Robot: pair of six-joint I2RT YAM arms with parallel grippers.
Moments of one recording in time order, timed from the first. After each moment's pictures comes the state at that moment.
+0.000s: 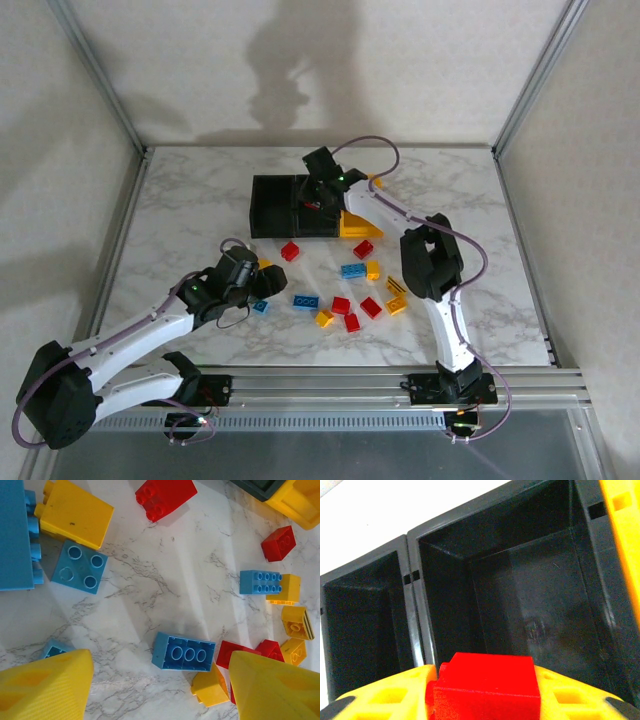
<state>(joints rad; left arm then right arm) -0.64 1.04 0.59 -0.39 -0.01 -0.96 0.66 2.21 1.91 -0.61 0.08 0.89</state>
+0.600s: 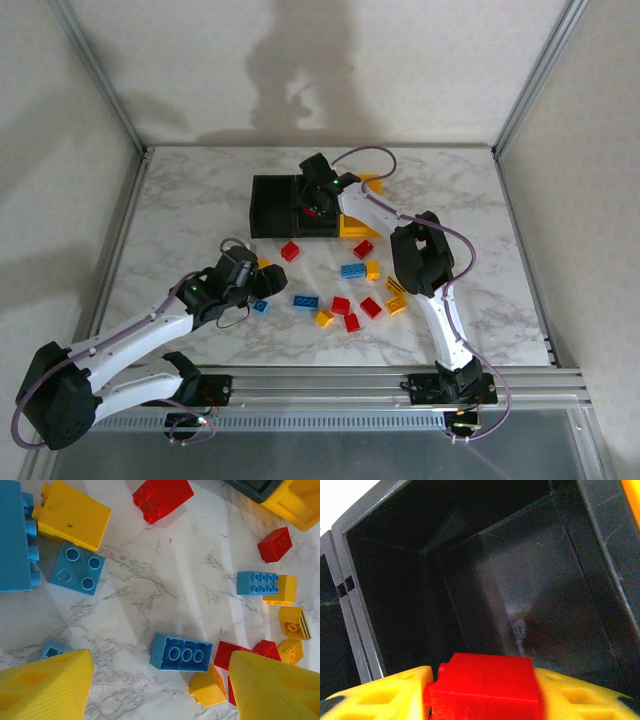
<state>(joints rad) -0.64 1.03 0.59 -0.39 -0.01 -0.96 0.66 2.28 1.93 -0.63 0.09 1.02</state>
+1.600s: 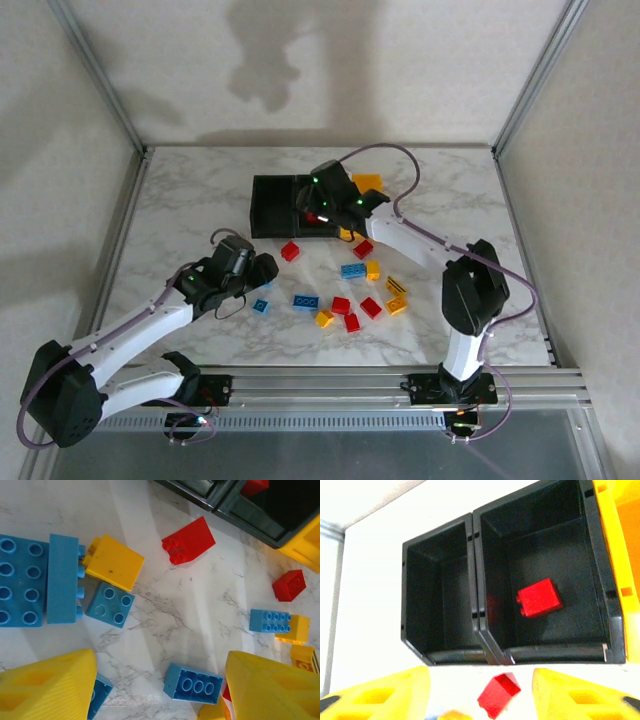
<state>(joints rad) -0.57 1.07 0.67 -0.46 -0.09 -0.96 0.75 1.80 1.50 -0.45 0.11 0.86</state>
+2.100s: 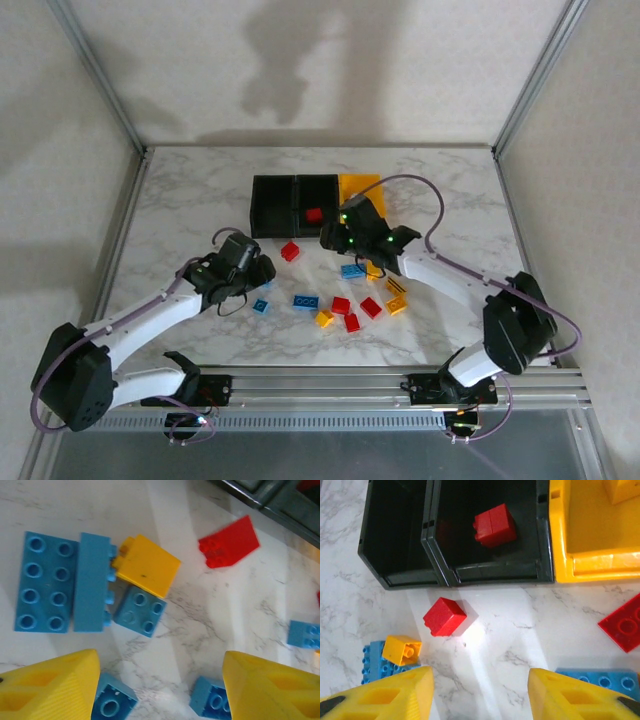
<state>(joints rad) -0.54 1.18 0.69 -0.49 -0.12 -0.96 0.75 1.49 1.06 -0.36 0.04 0.74</state>
